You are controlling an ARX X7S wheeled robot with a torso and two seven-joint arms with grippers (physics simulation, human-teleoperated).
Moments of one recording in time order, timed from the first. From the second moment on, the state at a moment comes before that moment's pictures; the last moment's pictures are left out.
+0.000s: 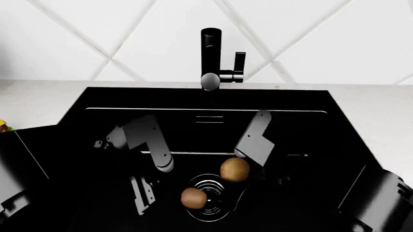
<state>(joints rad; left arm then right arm) -1.18 -0.76 0.91 0.36 -0.79 -1.21 0.46 0.92 0.67 -0.83 -0.36 0.71 1.03 -0.21</state>
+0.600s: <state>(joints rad) -1.18 -0.78 0.91 0.36 -0.80 -1.20 0.46 0.90 0.61 -0.93 -0.25 0.66 1.01 -0.27</state>
